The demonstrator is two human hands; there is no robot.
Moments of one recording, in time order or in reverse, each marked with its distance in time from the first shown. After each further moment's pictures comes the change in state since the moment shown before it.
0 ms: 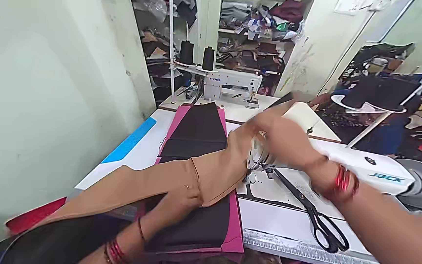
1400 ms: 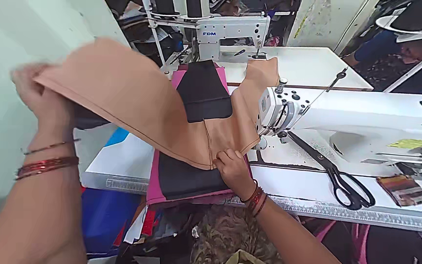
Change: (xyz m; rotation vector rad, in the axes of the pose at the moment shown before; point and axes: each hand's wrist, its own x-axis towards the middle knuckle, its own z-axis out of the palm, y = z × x) left_hand -0.044 -0.231 -0.154 0.016 0.873 -0.630; right_hand -0.096 -0.107 0.249 0.184 0.395 0.004
